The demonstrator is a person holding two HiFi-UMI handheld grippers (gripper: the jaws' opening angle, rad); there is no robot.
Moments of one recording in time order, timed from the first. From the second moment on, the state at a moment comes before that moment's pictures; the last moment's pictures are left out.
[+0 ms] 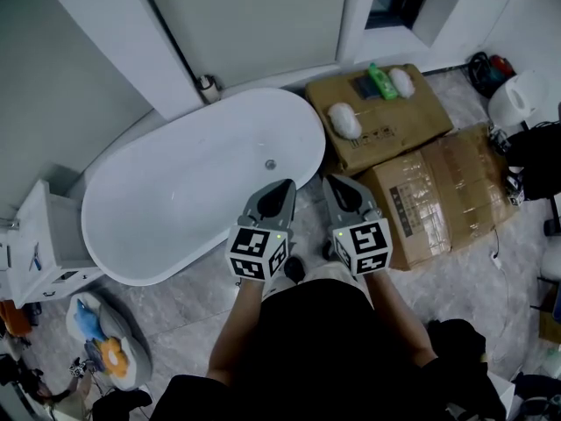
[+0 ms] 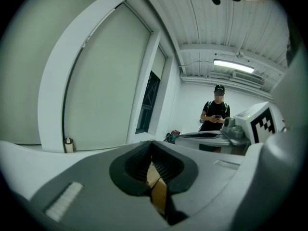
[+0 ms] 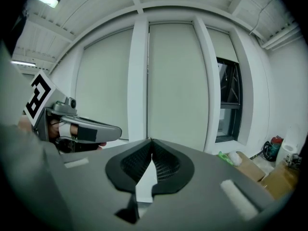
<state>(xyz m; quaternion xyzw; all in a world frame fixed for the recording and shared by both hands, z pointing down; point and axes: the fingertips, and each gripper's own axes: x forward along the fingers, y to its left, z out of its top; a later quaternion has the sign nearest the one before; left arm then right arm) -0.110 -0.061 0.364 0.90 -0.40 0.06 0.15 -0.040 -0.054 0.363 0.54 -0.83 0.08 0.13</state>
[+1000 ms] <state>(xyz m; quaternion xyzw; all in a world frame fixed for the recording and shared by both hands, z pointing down) -0.100 -0.055 0.364 0.90 -0.41 0.06 0.15 -0.029 -0.048 0.349 0.54 -0.83 0.08 0.12</state>
